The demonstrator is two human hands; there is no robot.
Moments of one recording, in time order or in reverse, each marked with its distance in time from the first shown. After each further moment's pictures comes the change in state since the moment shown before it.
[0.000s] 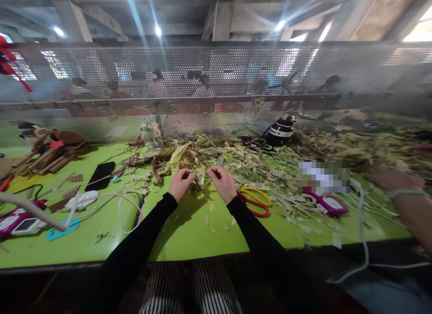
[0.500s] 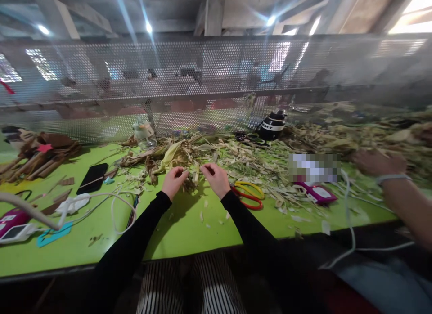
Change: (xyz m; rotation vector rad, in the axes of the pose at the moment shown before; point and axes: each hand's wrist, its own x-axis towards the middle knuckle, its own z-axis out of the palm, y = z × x) left_hand 0.001 -0.008 -0.003 0.029 -0.007 0.002; right_hand 0.000 0.002 -0.001 -0.007 -0.018 -0.004
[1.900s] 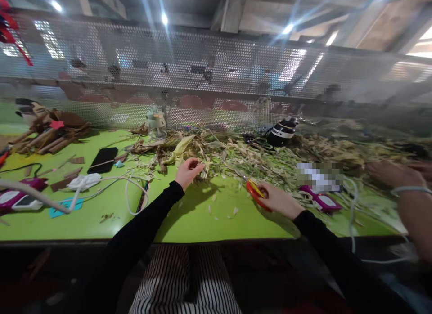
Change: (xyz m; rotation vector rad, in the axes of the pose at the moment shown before) left_hand -0.004 0.012 0.007 -0.287 -0.032 -0.002; right_hand -0.036 0.006 -0.135 -0.649 -0.489 0.314
